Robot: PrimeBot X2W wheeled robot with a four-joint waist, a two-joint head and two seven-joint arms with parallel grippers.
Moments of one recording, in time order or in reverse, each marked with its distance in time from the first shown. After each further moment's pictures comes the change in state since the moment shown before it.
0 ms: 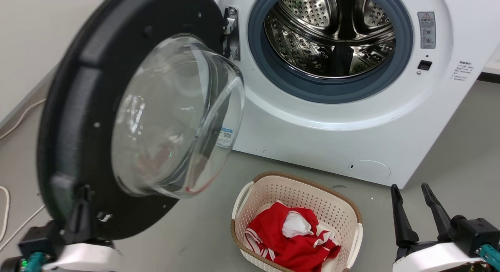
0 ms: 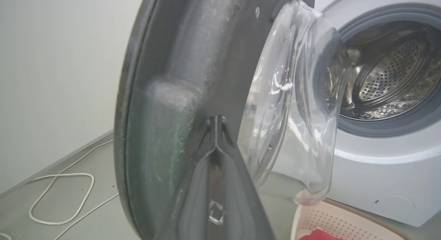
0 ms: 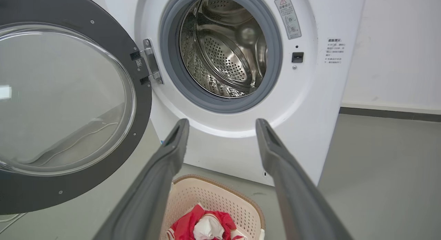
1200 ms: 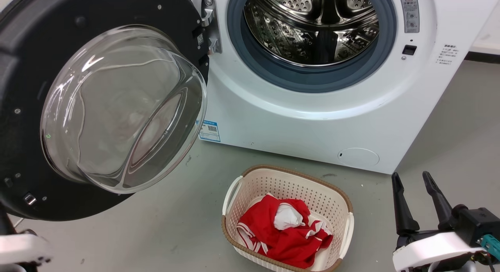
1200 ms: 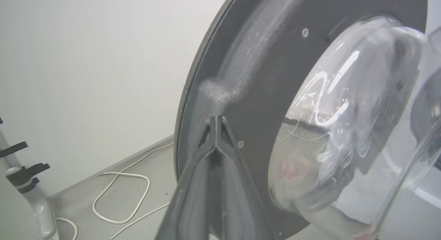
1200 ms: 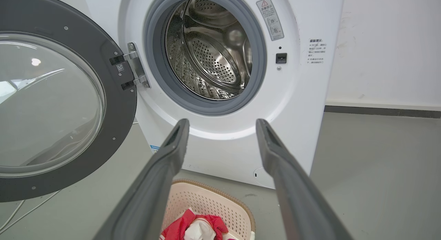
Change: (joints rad) left arm -0.152 0.032 0.367 0.266 0.030 -0.087 -0.086; right arm -0.053 0.000 -0.003 0.014 -0.004 0.000 -0.005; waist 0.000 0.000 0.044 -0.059
